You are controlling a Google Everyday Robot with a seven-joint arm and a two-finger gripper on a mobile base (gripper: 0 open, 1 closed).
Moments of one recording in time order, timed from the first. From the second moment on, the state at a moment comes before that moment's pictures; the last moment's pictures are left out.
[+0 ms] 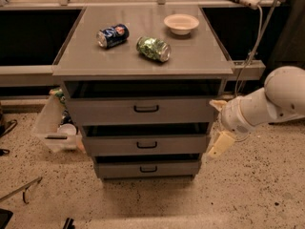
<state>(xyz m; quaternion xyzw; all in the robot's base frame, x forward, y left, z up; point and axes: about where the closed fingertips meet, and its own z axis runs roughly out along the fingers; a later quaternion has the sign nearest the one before) 0.532 -0.188 0.727 -0.60 0.74 0.10 0.28</state>
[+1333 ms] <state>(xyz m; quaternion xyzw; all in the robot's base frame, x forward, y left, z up) 0.522 -0.132 0.550 -0.57 0.72 0.23 0.32</state>
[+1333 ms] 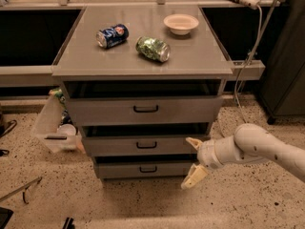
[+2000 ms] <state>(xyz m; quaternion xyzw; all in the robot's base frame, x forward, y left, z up) 0.602 -0.097 0.494 -0.59 0.69 0.24 0.34</state>
